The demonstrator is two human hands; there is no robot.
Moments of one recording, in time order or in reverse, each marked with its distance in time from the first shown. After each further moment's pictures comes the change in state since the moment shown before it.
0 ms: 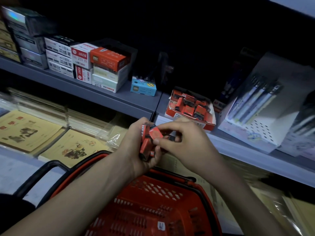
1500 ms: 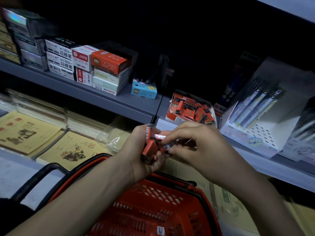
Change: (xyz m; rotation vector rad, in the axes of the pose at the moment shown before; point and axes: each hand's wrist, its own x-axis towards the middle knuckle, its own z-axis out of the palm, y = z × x) left_hand 0.005 0.001 0.001 0.009 -0.039 -0.045; right_hand -0.014 -0.001 -0.032 -0.034 -0.105 -0.168
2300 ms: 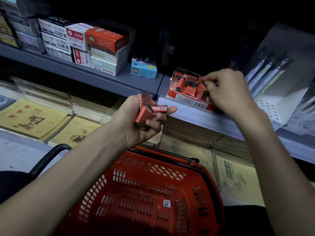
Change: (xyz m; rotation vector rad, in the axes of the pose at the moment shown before) left_hand -0.005 0.017 -0.003 -0.036 -0.079 0.105; right_hand 0.060 0.070 -0.042 -0.462 0.406 0.205
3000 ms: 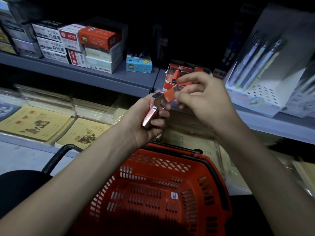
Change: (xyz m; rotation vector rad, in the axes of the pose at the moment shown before) left_hand 0.002 -0.021 0.009 0.094 -0.015 0.028; right_hand -0.069 -0.055 0.000 0.893 -0.081 0.232
